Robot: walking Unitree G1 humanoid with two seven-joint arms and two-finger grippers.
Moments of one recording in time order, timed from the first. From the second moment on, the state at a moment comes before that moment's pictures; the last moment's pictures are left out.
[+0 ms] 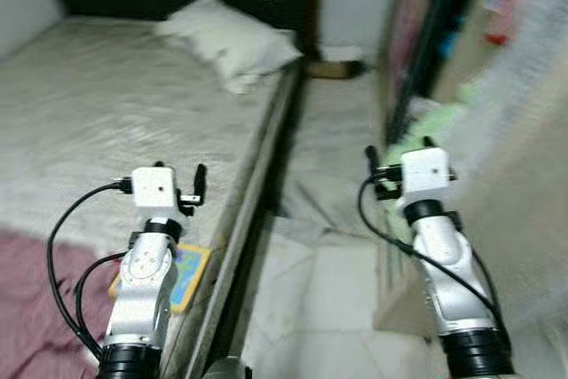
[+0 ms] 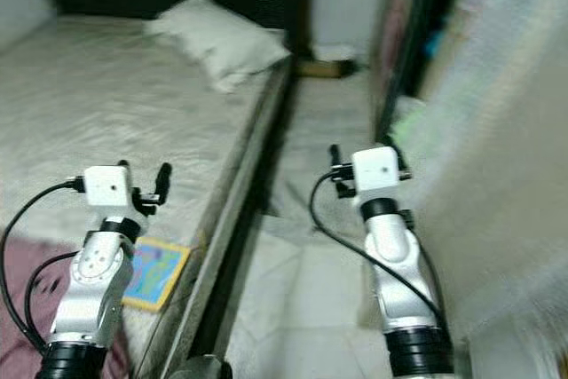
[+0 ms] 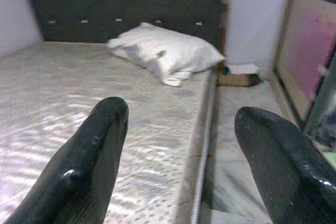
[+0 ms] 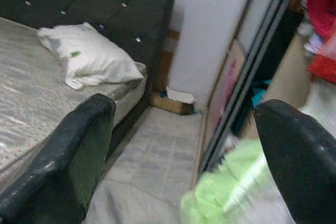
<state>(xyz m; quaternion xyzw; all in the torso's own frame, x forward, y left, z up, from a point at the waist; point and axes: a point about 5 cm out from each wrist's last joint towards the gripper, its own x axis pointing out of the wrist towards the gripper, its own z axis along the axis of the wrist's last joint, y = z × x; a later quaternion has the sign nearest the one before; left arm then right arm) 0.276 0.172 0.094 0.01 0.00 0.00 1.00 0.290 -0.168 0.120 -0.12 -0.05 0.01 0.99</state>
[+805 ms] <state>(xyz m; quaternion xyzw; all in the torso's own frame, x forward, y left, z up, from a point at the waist) 0.280 0.176 0.098 0.01 0.00 0.00 1.00 0.294 -0.165 0.121 -0.11 -0.05 0.01 0.99</state>
